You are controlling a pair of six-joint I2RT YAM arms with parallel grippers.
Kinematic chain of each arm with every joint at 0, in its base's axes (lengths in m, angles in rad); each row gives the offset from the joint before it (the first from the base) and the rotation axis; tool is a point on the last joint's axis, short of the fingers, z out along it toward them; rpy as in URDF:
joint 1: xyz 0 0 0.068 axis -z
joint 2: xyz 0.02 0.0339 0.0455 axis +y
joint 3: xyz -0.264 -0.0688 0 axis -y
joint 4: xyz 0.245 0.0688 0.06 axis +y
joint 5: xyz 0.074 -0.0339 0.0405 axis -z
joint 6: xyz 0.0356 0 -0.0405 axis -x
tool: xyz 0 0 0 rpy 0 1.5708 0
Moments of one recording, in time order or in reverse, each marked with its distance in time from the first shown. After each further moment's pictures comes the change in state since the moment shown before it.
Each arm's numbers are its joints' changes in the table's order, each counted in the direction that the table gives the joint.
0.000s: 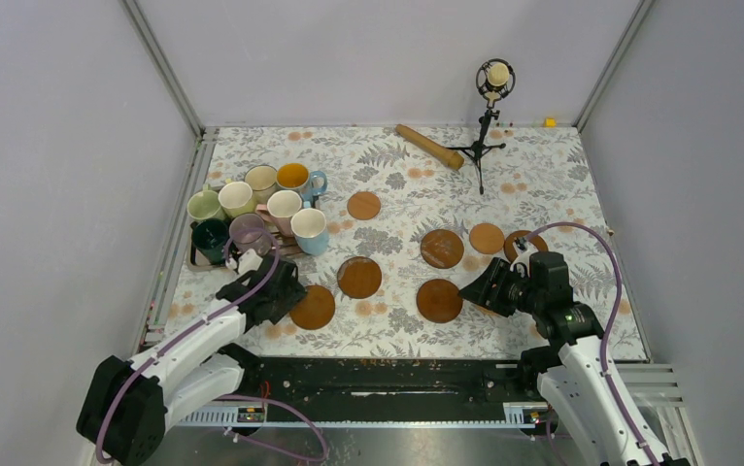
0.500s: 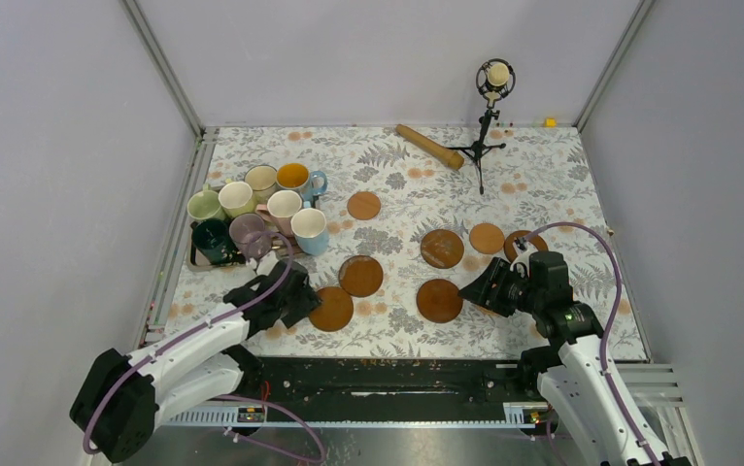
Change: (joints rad) left arm 0.123 -0.005 -0.023 -0.074 0.098 -0.015; right arm 0.000 0.009 0.000 -0.002 0.000 -0.008
